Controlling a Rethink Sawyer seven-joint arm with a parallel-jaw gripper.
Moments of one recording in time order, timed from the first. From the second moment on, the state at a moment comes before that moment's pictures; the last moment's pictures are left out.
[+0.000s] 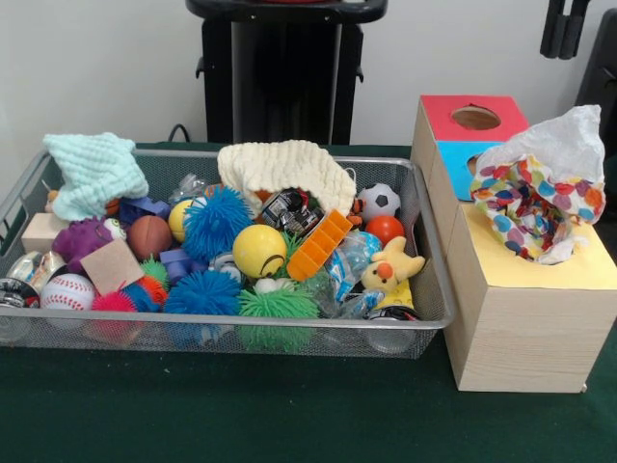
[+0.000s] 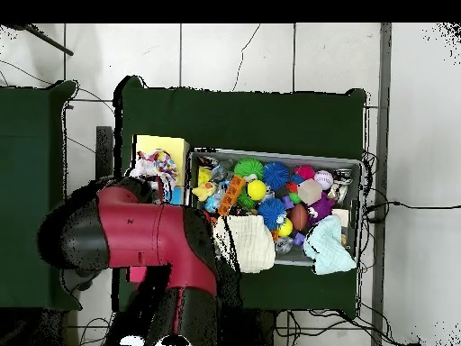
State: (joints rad) arm 0.24 -0.87 -0.25 1.60 0.12 0.58 1.59
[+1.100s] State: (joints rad) arm 0.24 -0.78 -0.25 1.63 0.12 0.41 1.59
